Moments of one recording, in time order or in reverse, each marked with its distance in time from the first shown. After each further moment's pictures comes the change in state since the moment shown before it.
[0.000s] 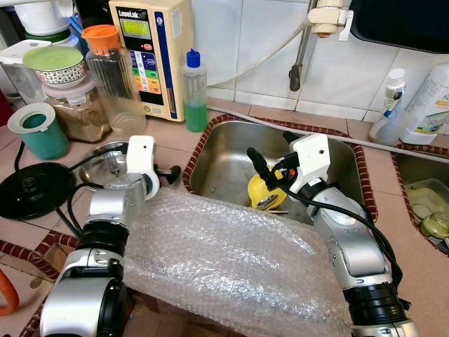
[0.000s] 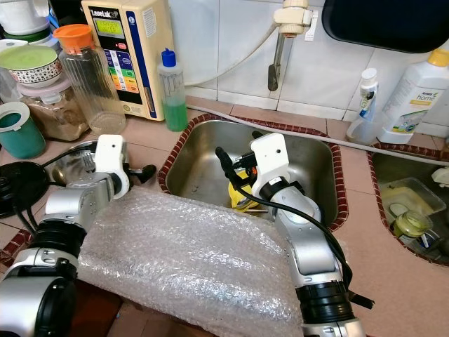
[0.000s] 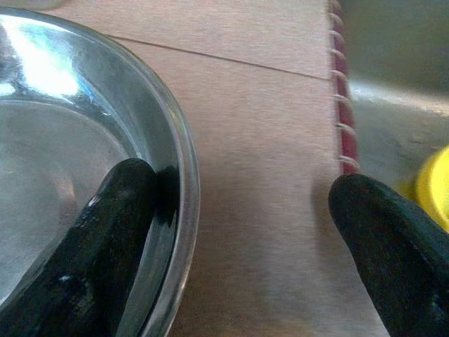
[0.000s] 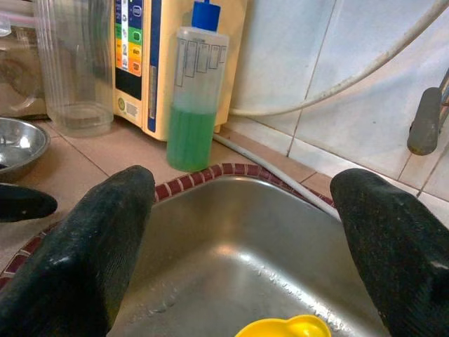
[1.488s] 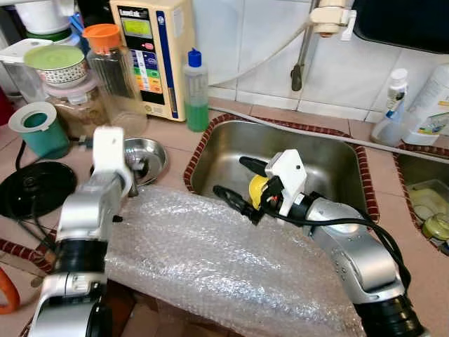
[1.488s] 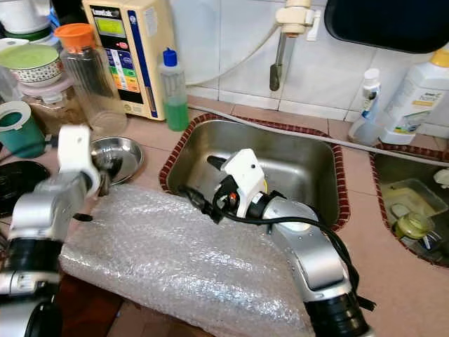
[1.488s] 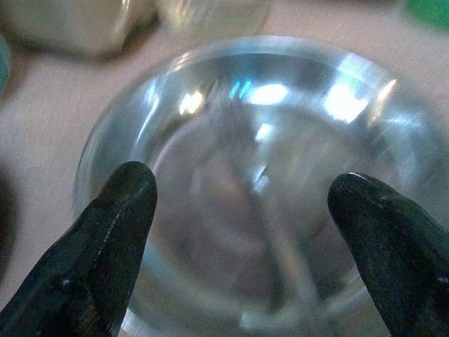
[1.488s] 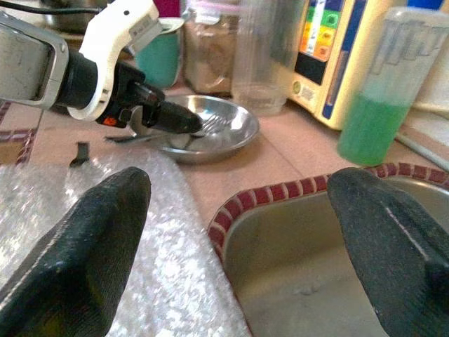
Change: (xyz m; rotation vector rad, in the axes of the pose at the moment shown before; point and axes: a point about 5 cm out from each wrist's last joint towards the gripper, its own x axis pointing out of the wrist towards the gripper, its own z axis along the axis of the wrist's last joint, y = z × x) left arm -0.037 0.042 0.003 -0.003 -0.044 0.298; right arm -0.021 0.041 0.007 0.065 0.078 0.498
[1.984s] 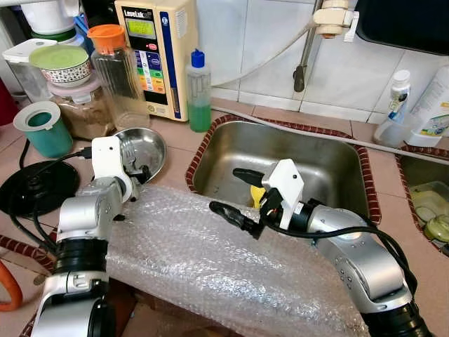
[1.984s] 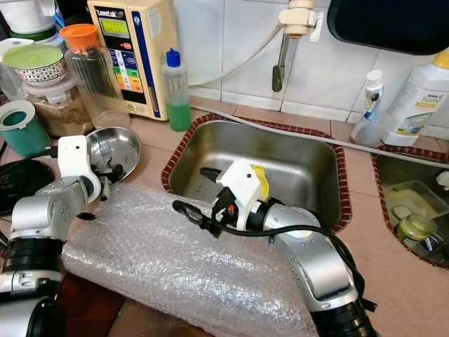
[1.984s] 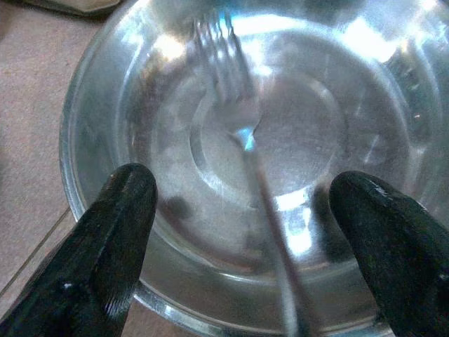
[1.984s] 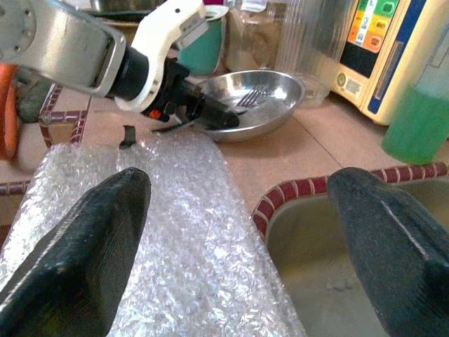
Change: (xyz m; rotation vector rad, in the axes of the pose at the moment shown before) left arm 0.005 -0.004 0.001 -0.091 0.036 -0.031; right arm -0.004 0.010 -0.001 0.004 0.034 0.083
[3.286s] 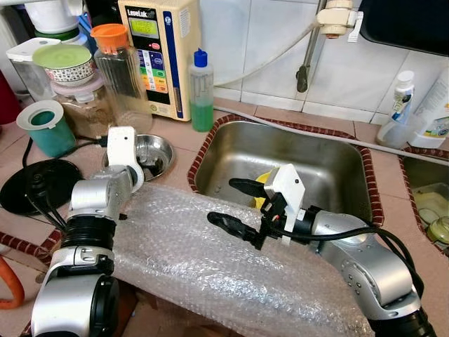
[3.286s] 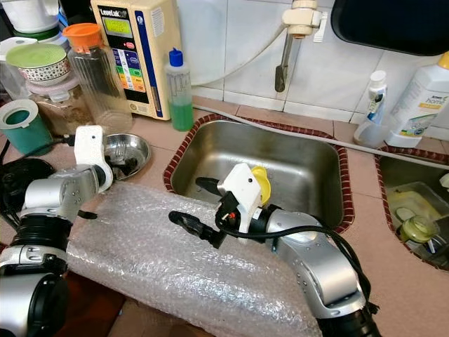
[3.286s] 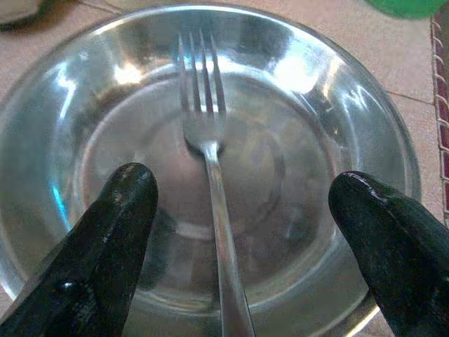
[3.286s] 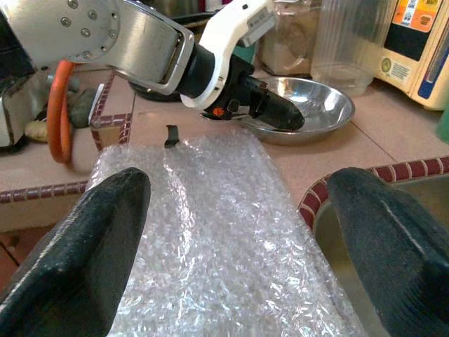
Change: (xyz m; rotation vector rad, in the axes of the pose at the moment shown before) left arm 0.014 -0.018 0.008 0.044 0.037 -0.110; right arm -0.007 0.009 0.001 0.088 0.008 0.081
